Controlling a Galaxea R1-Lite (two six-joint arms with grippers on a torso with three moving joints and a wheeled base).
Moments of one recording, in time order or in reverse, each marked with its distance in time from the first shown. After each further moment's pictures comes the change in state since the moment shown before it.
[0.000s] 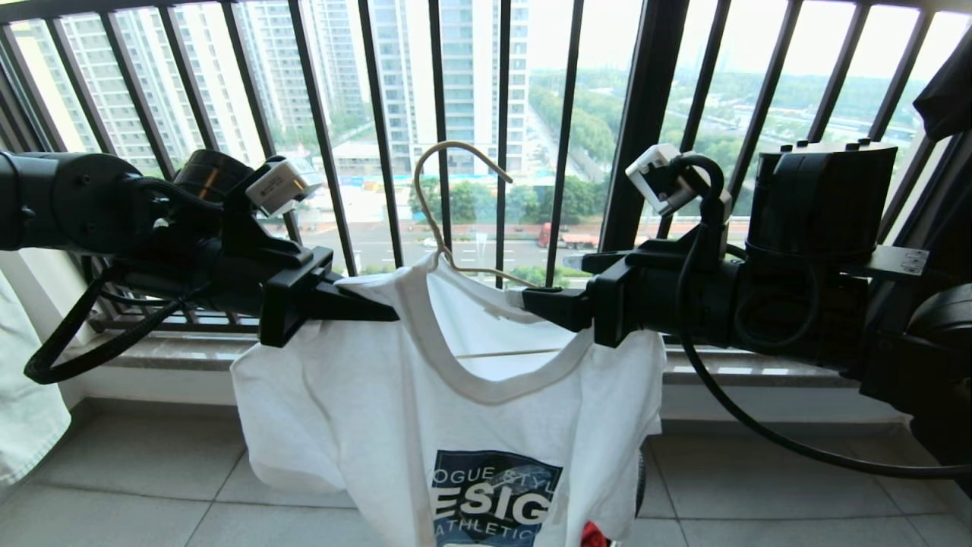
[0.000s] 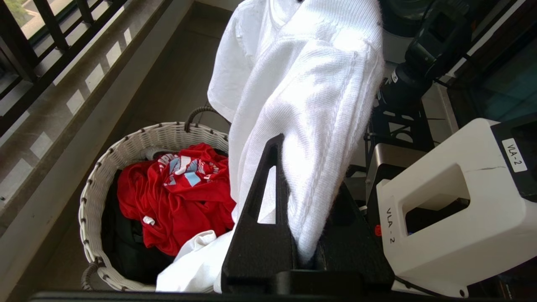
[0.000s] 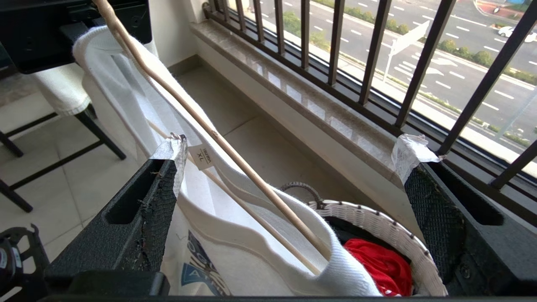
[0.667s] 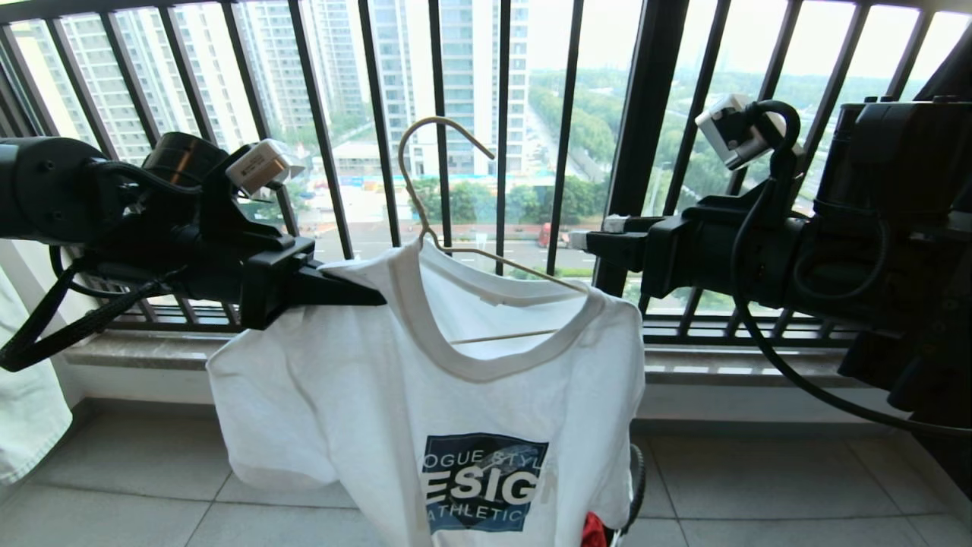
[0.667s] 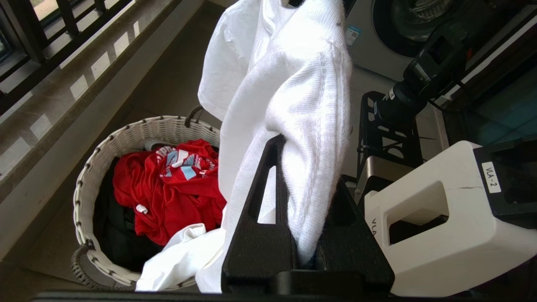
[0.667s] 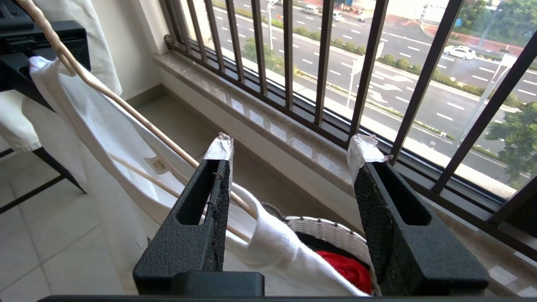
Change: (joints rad) left arm 0.034 -0.031 -0.017 0.002 0.006 -0.118; right arm -0.101 -0.057 -0.021 0.006 -0.025 -0.003
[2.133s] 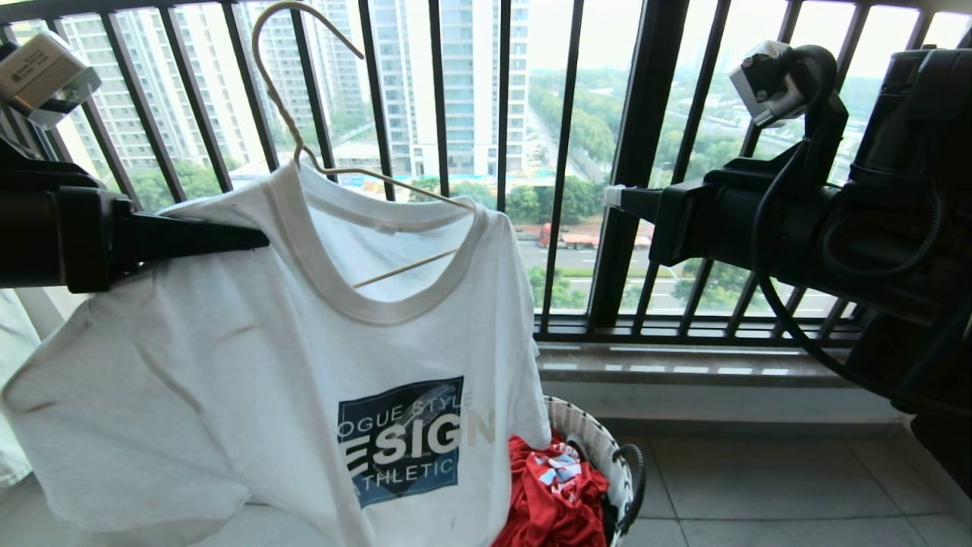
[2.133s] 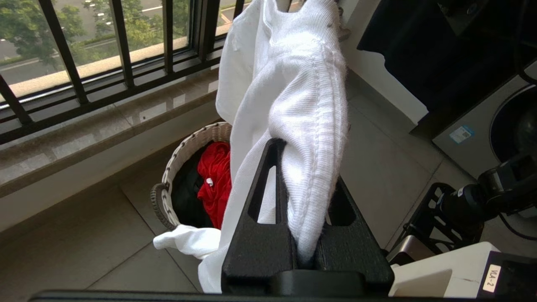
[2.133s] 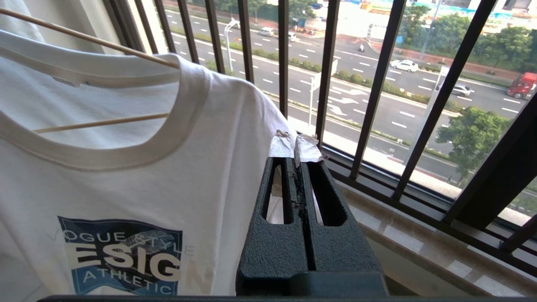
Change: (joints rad) left arm 0.161 -0.447 0.299 -0.376 0.319 -0.584; right arm 0.045 -0.038 -0.053 0.026 -0.186 0.001
